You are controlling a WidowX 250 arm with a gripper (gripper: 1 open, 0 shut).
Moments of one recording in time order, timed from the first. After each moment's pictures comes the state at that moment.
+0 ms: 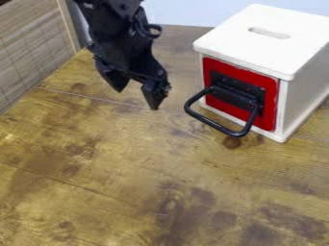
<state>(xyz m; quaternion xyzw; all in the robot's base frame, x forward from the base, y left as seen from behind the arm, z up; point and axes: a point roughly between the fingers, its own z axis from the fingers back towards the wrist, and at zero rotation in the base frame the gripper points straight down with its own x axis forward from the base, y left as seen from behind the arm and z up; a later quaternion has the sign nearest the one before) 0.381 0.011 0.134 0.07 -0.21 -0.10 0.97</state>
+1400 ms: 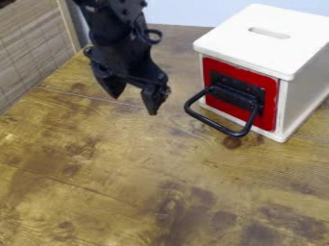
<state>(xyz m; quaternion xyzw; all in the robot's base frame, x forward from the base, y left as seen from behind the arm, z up) 0.373 0.012 0.128 0.08 -0.19 -0.05 0.98</state>
